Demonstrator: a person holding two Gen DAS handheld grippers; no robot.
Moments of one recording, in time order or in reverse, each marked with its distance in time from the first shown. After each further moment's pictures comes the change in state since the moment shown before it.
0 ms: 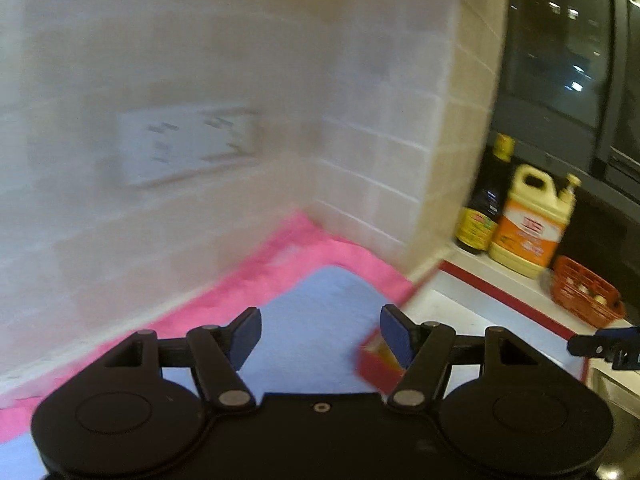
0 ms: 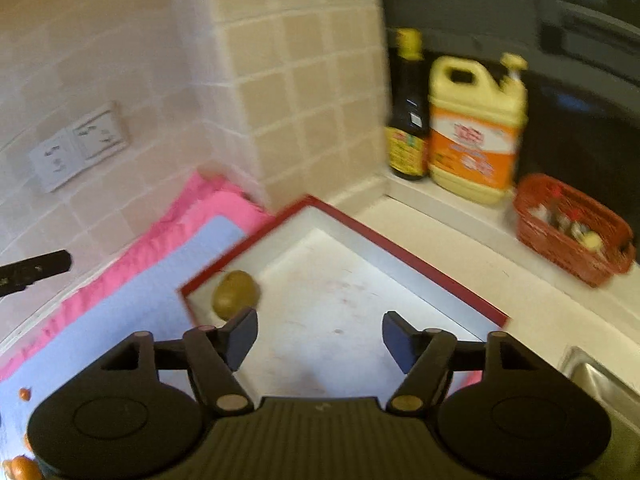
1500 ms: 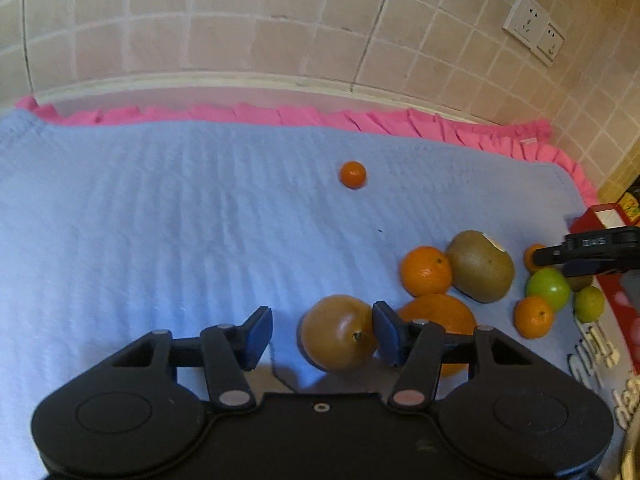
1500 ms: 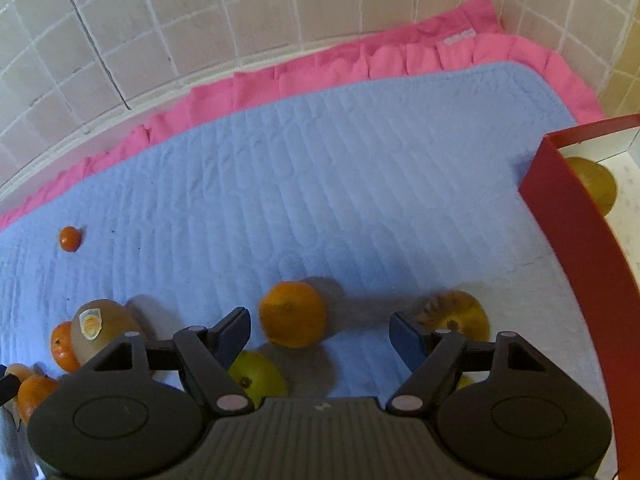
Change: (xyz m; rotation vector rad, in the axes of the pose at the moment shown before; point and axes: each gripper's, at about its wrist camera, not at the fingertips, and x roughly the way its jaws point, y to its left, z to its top) left arm -0.108 0.241 -0.246 -0.471 0.262 0.228; right arm 0.163 0.260 -0.115 -0.321 0.422 0.167
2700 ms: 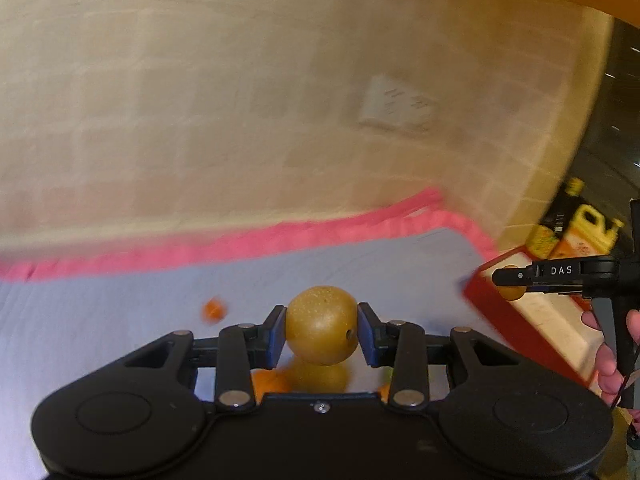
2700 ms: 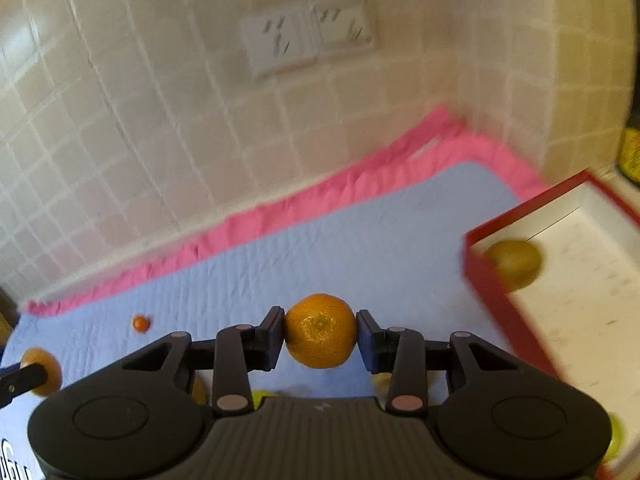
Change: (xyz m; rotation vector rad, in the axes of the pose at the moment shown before) left arm -0.079 -0.119 0.053 0.189 -0.255 -0.177; right arm -0.145 -0.061 0.002 0.080 -0.351 0.116
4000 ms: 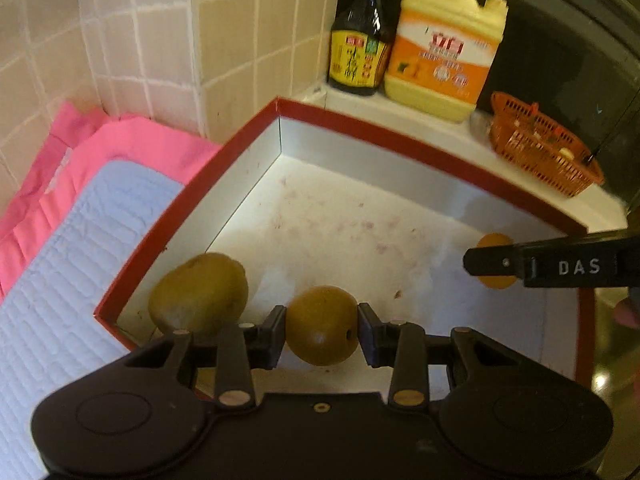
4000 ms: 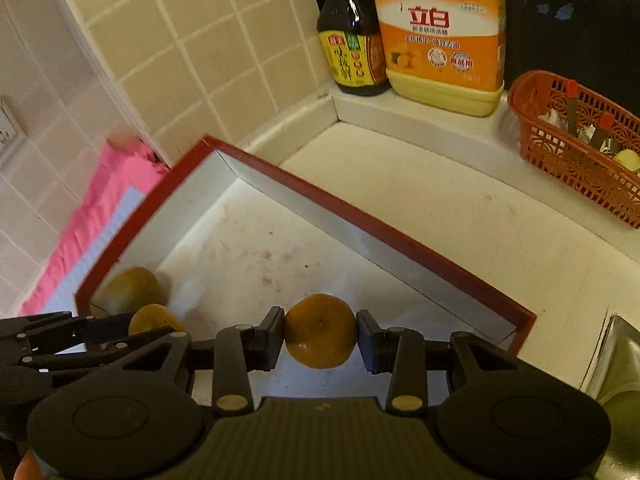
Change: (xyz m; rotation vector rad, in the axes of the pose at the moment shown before) left arm 0.314 -0.338 -0.019 0.531 0.447 -0.353; right arm 0.004 -0.296 -0.031 0.405 0.098 -0.343
